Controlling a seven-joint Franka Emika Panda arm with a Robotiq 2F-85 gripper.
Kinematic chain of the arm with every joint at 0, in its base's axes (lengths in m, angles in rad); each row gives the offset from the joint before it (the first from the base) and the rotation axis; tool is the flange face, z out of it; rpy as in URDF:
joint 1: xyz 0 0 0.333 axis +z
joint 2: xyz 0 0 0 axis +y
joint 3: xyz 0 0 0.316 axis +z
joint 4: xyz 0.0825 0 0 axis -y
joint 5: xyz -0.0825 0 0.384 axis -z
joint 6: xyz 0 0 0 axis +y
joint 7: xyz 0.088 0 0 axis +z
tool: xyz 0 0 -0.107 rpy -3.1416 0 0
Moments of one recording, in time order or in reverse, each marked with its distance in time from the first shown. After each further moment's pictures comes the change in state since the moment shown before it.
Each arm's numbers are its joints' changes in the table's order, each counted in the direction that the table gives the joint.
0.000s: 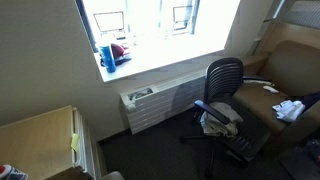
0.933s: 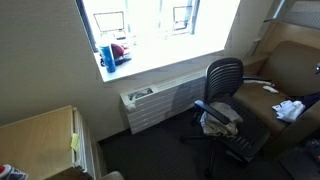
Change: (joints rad) arm -0.116 0.245 0.096 -0.292 0.136 -0.609 -0.494
